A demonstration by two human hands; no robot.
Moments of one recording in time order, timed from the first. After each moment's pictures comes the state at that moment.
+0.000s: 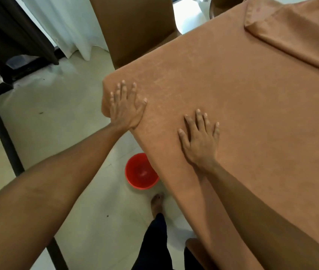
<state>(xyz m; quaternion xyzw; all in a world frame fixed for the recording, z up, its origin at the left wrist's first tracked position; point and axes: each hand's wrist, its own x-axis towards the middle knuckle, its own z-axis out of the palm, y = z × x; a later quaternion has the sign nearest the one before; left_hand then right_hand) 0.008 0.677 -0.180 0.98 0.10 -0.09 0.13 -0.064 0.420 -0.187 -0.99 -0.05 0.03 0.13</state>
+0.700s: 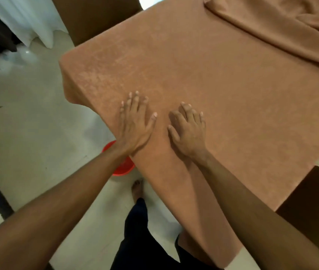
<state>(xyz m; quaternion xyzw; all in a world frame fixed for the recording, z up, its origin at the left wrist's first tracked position) -0.089 0.540 -0.175 0.97 -0.02 -0.04 0.22 -0.106 0.343 -0.175 -0.99 -0.09 0.00 0.13</state>
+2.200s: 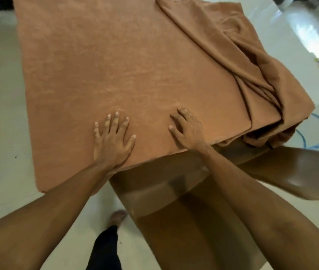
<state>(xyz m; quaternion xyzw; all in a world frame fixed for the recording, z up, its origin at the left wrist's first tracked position) -0.287 0.139 -0.183 0.98 0.17 -0.03 0.12 -0.125 -0.102 -0.167 -0.94 -0.29 0.11 0.12</state>
